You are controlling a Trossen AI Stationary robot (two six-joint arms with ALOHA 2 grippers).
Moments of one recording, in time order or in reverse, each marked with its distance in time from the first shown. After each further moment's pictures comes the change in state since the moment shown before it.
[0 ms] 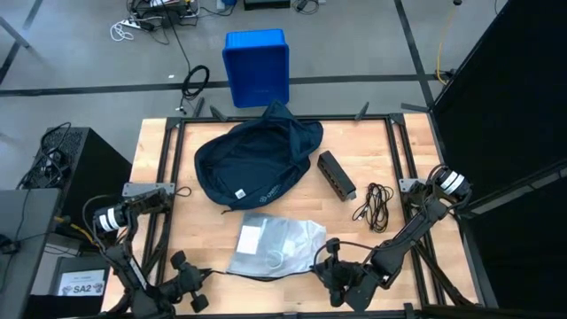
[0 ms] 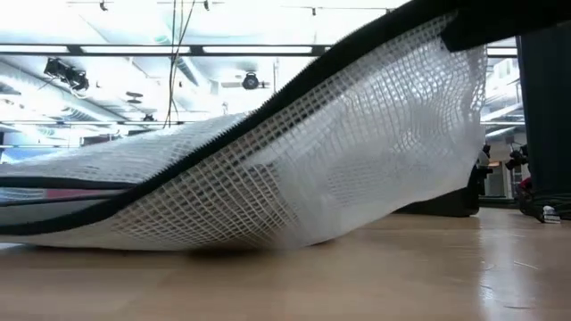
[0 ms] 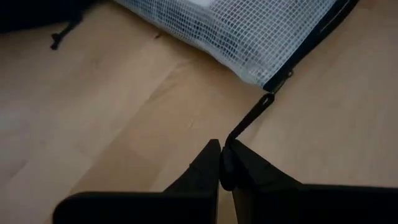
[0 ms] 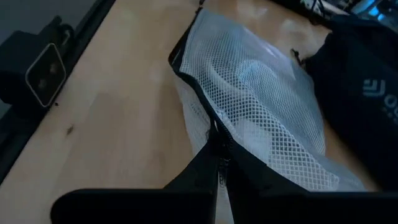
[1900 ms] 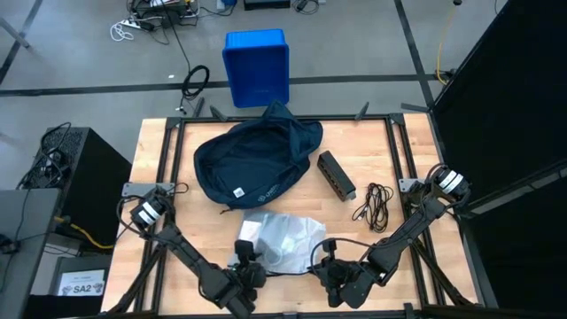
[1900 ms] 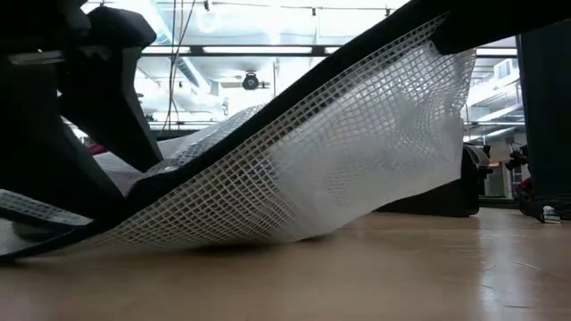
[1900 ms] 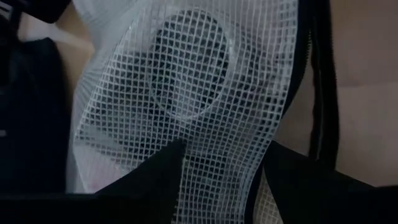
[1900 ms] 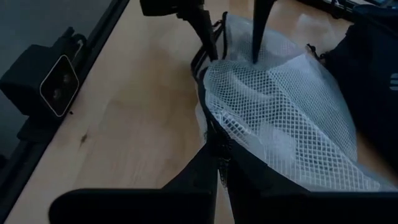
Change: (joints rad) left arm 0.495 0.093 0.276 0.222 0.039 1.310; right arm -0.027 0.000 0.000 0.038 -0.079 0.006
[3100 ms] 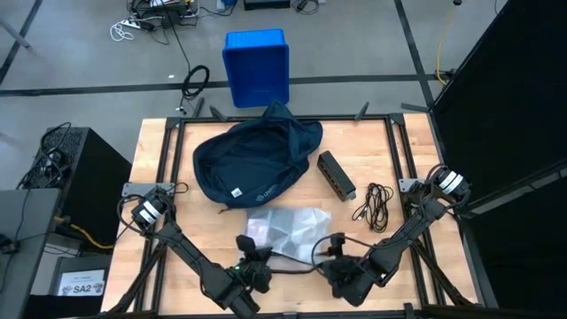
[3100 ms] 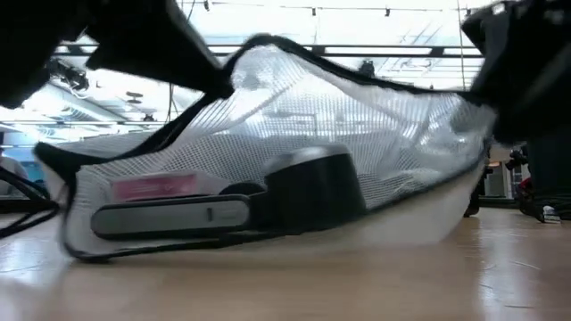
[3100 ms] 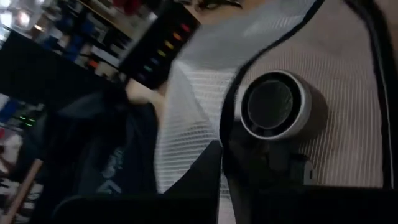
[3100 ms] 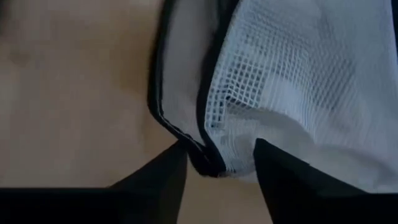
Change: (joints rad) left arm 0.019 -0.002 0.072 -0.019 -0.386 0.033; right arm 0.005 0.004 -0.019 -0.302 0.010 0.239
